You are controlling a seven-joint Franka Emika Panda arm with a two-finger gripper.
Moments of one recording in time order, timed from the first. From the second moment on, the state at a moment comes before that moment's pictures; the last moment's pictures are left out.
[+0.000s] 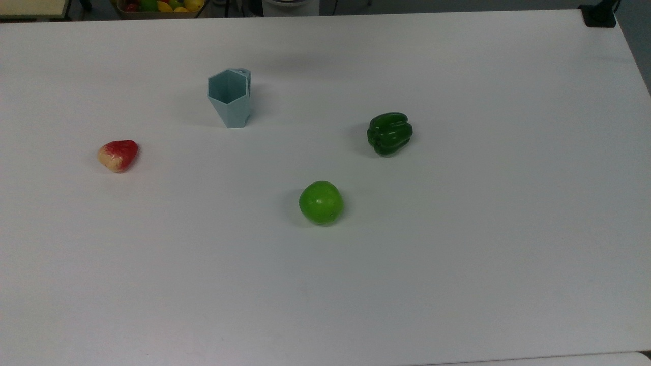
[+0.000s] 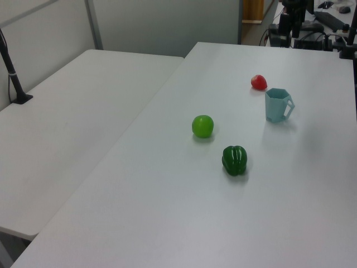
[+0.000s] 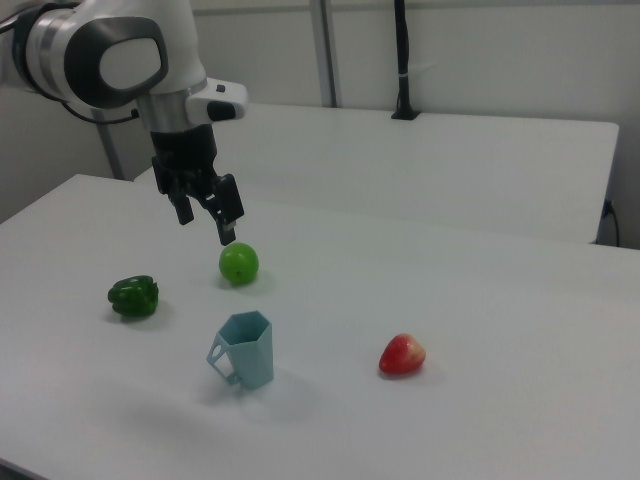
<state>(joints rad) -0.03 -0.11 -0.07 -1.79 0.01 1.70 0.06</state>
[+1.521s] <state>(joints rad) -0.06 -0.10 -0.08 -1.76 0.00 1.68 0.15</state>
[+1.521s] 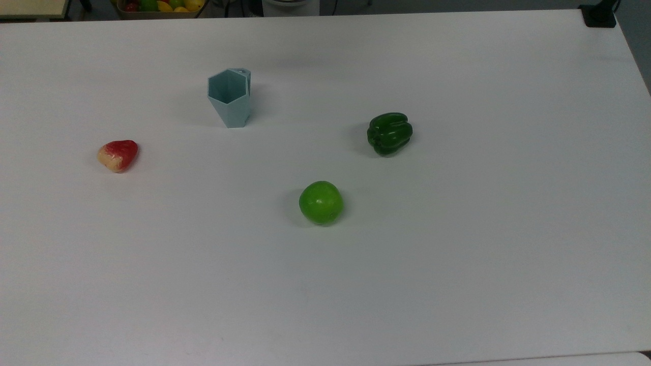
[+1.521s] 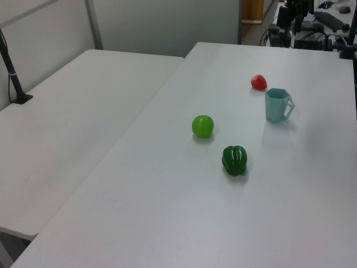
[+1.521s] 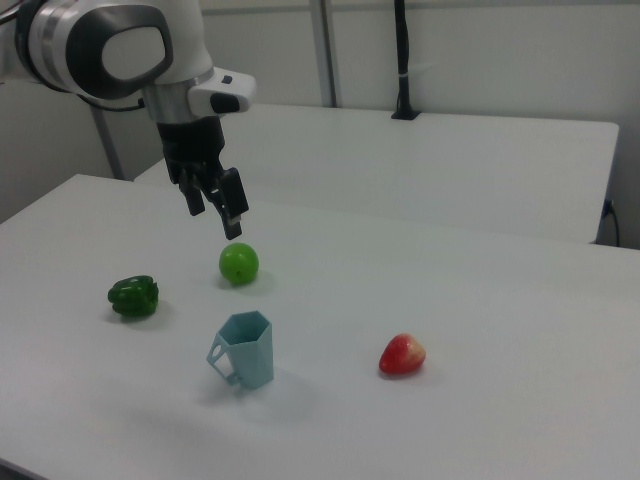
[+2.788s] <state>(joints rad) -0.09 -0.31 -0.03 -2.24 -0.02 2.04 0.19</state>
